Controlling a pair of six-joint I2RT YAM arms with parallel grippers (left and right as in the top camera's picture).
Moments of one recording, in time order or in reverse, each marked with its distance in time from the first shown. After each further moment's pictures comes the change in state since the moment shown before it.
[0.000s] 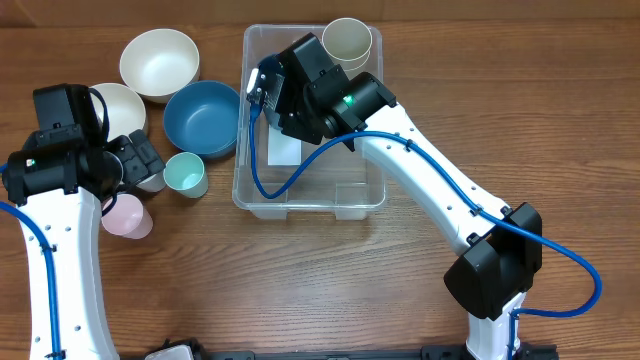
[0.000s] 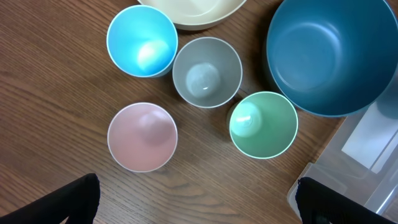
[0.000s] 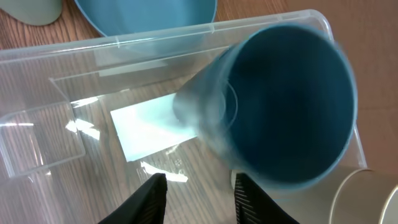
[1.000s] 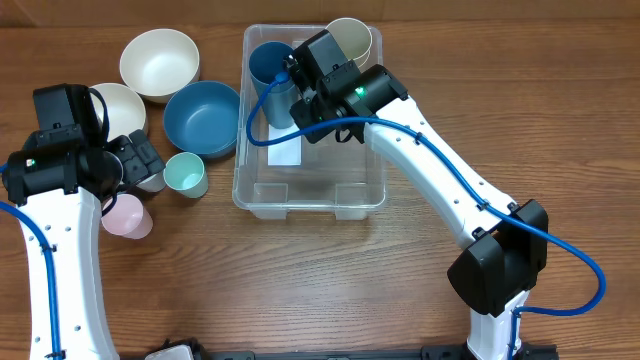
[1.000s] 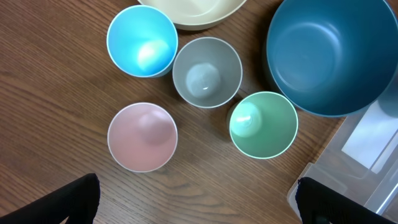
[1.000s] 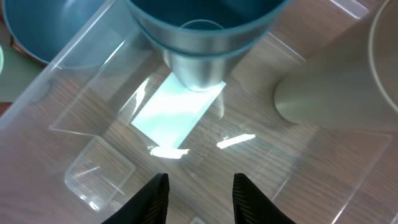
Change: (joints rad) left arm 0.000 0.000 0.000 0.000 0.000 0.000; right arm -0.044 0.000 0.000 -0.103 0.000 0.649
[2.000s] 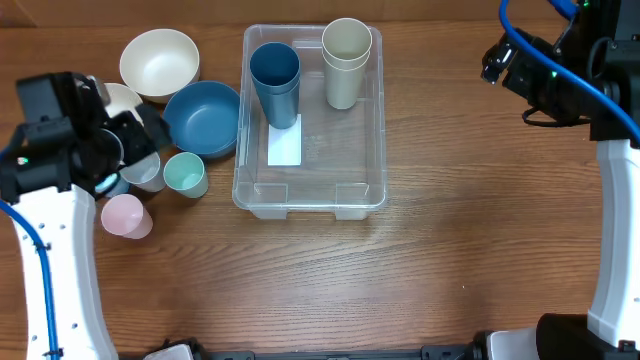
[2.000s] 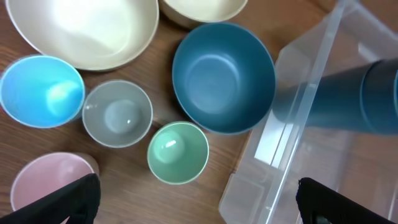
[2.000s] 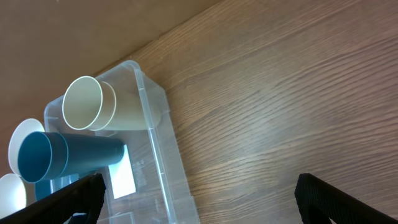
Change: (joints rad) left arm 0.025 0.013 0.035 0.150 0.286 0.031; right arm -0.640 -0.428 0.068 -0.342 -0.113 0.481
